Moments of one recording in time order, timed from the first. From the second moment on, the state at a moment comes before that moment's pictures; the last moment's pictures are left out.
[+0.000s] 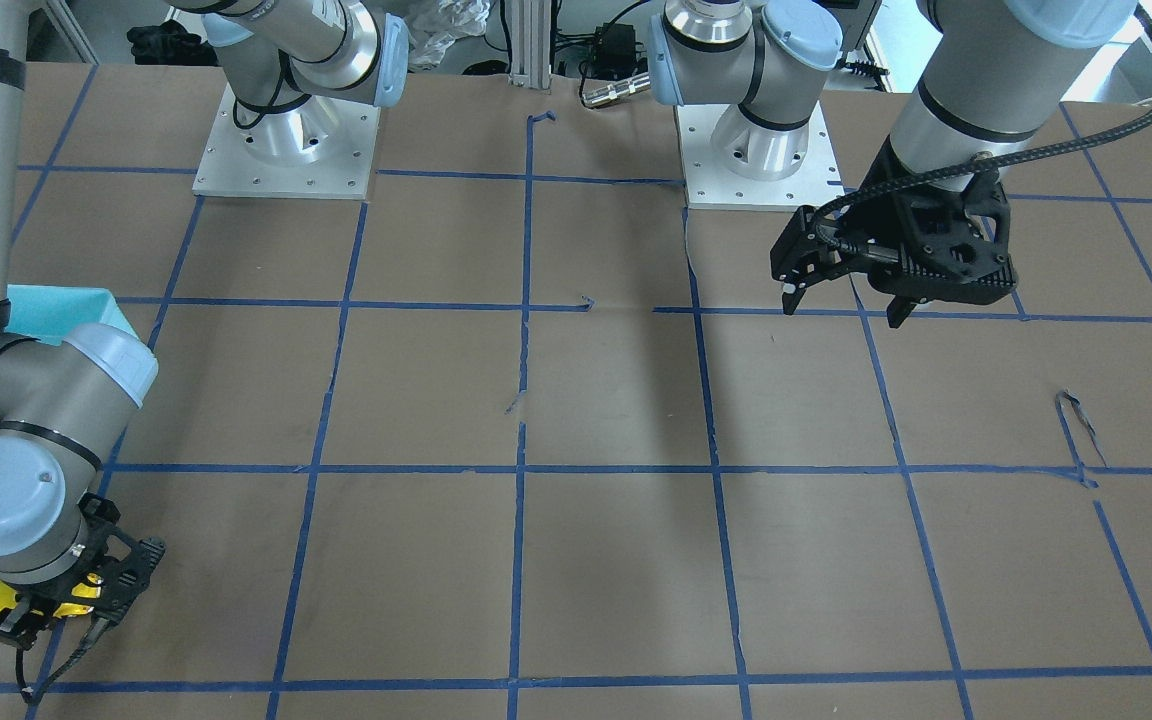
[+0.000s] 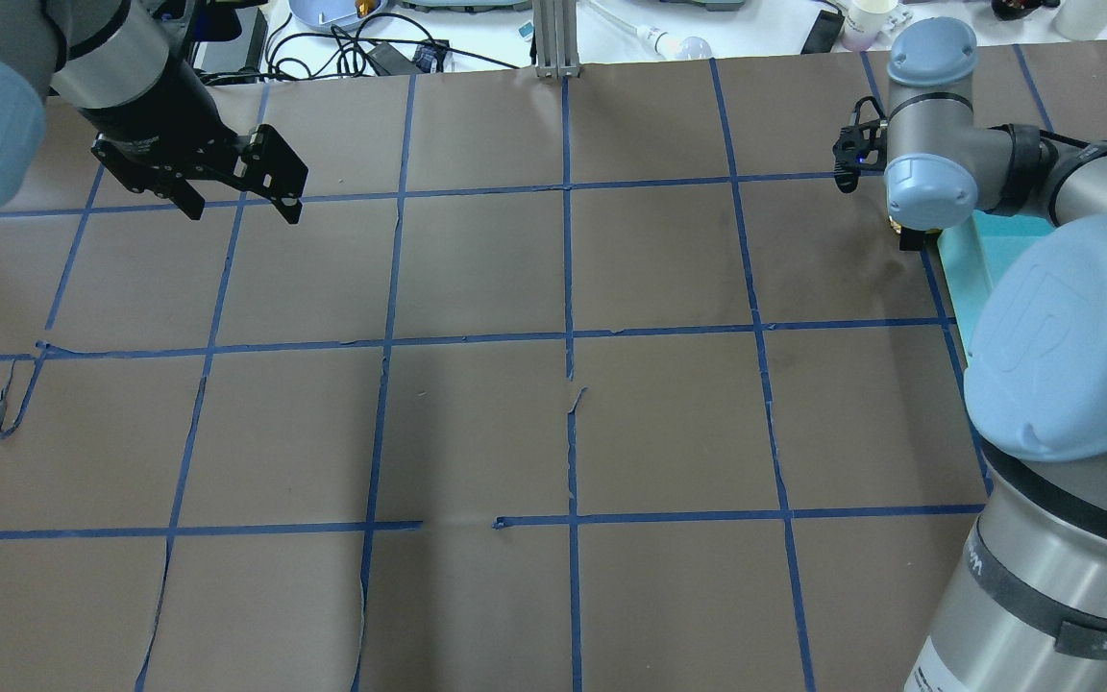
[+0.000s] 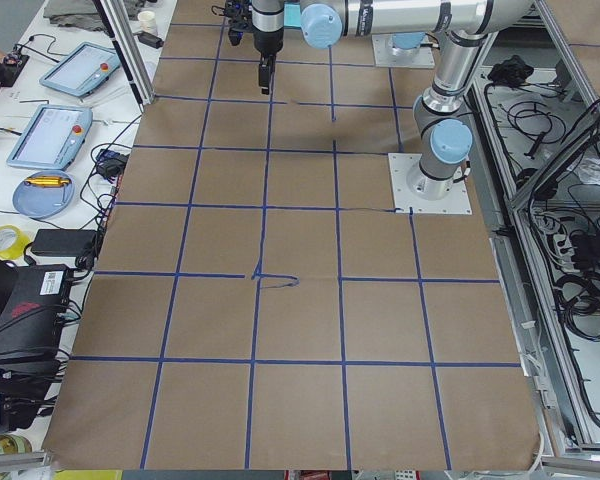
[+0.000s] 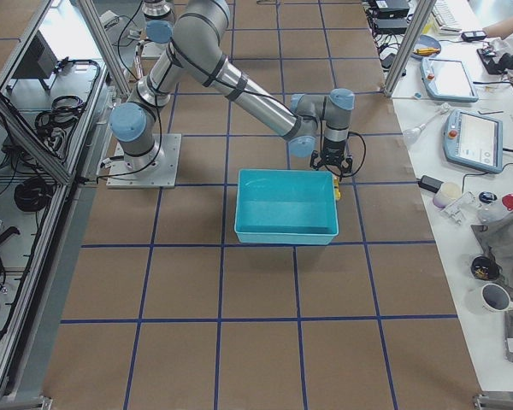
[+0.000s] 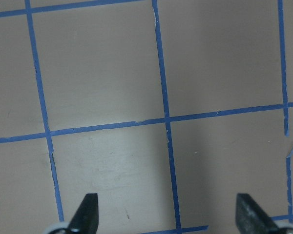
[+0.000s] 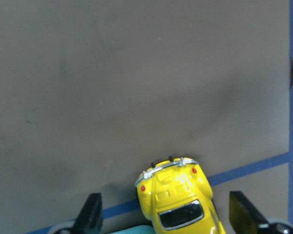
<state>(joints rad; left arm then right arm) -1.50 -1.61 -1.57 -1.48 1.54 0.18 1.36 -0.90 1.54 -2.31 -1.91 -1.49</state>
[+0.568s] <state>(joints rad) -1.50 -1.61 -1.57 -1.48 1.54 0.18 1.36 -0.92 1.54 -2.31 -1.90 -1.47</state>
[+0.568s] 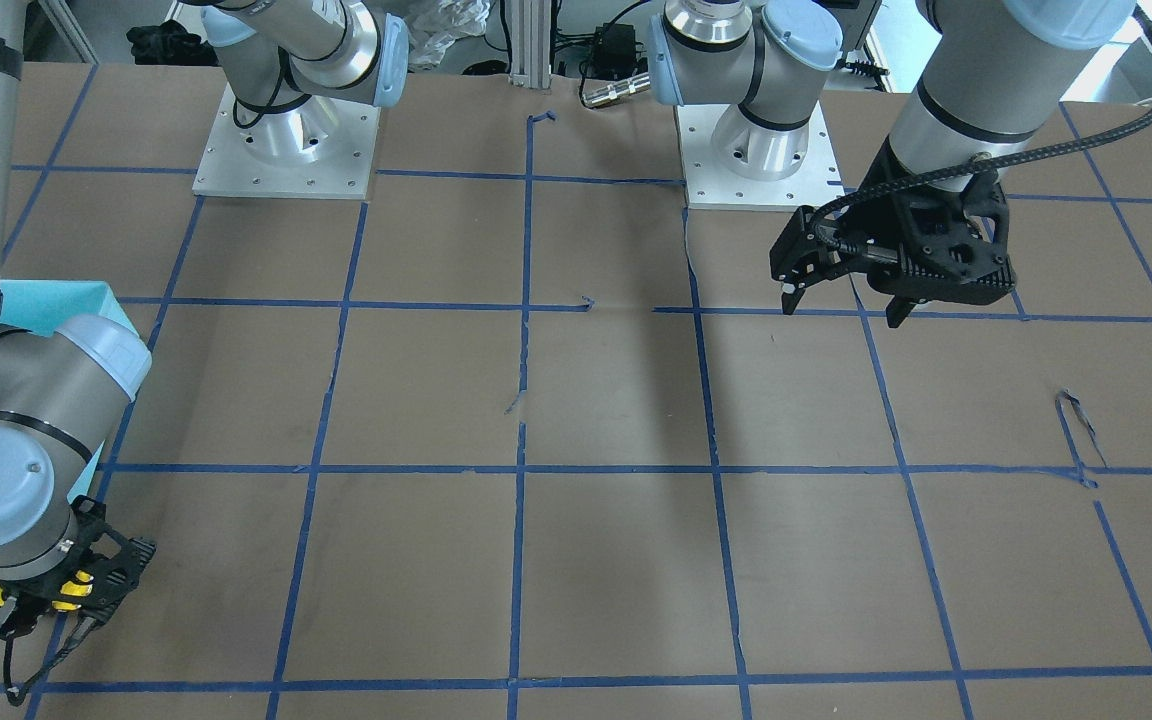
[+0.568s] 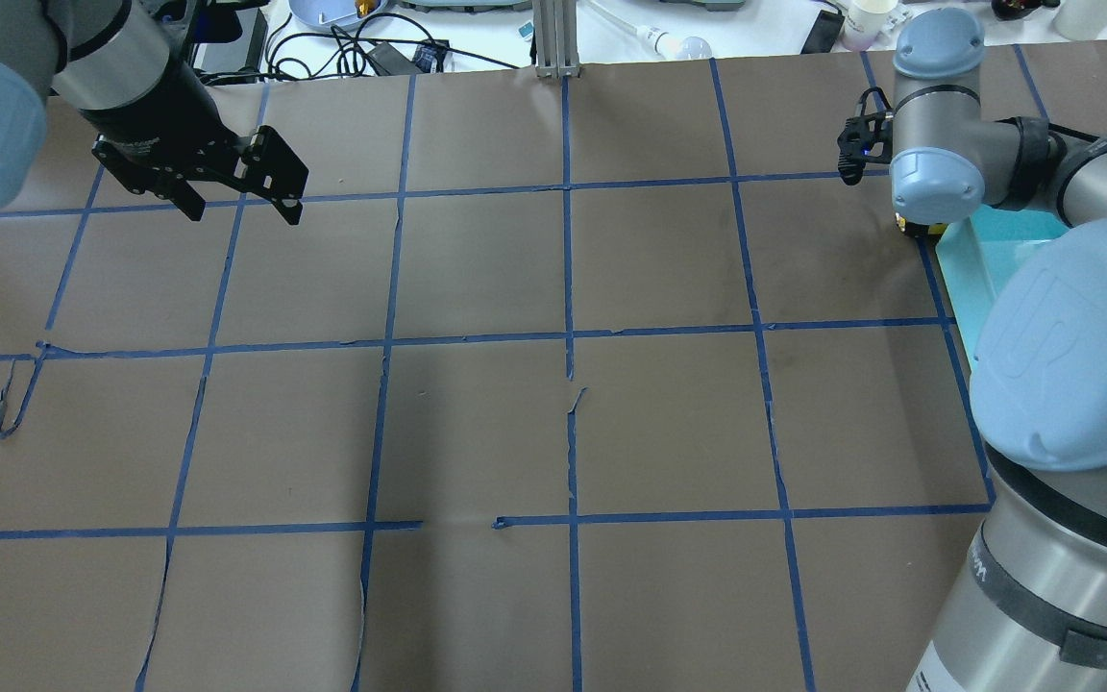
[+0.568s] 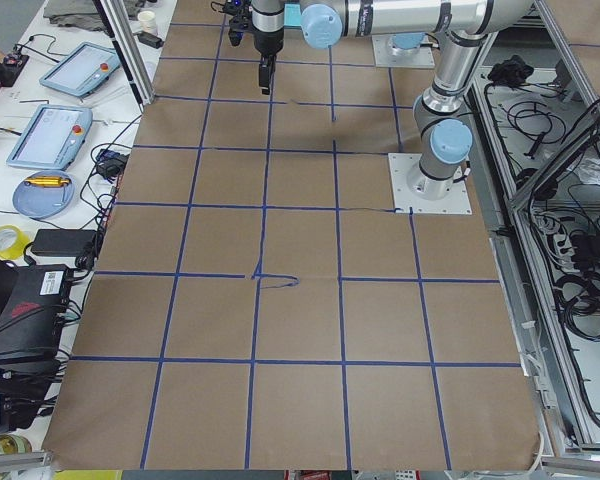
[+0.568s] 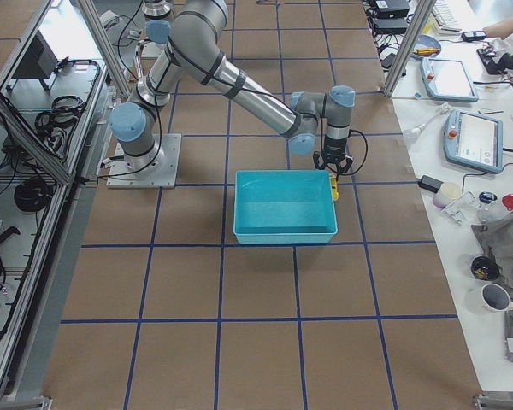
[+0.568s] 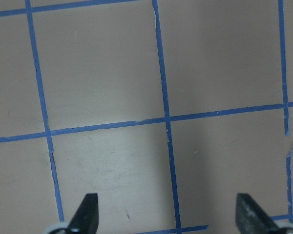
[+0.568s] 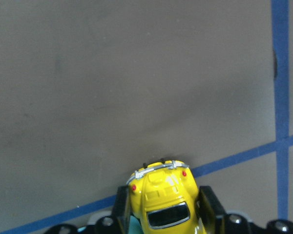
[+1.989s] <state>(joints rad) -1.50 -1.62 -1.57 -1.48 1.54 0.19 1.29 -1.13 1.38 -1.81 -1.86 -1.61</state>
